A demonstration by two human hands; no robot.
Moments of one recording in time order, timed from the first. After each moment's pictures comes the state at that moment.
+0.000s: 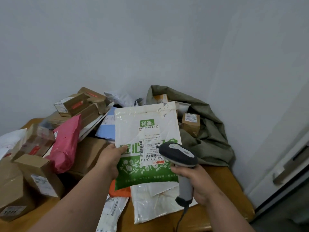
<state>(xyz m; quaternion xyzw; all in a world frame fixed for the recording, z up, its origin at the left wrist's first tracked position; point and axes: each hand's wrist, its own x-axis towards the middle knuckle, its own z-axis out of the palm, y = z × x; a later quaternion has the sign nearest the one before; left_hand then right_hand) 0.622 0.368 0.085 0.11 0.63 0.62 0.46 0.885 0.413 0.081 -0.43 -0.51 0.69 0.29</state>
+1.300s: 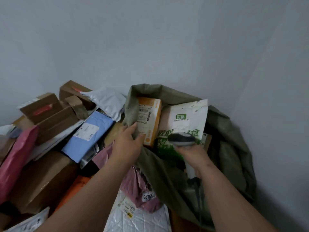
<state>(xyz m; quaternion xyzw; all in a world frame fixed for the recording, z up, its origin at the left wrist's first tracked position) 0.683 0.640 0.110 0.32 0.82 0.45 0.14 0.850 0.772 0.064 -0.54 -0.61 0.56 0.14</state>
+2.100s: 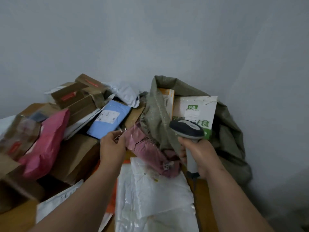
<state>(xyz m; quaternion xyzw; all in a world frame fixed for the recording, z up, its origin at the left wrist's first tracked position) 0.634 0.467 0.074 0.18 0.76 0.60 0.16 0.848 0.580 0.111 -0.51 -0.54 0.61 0.29</state>
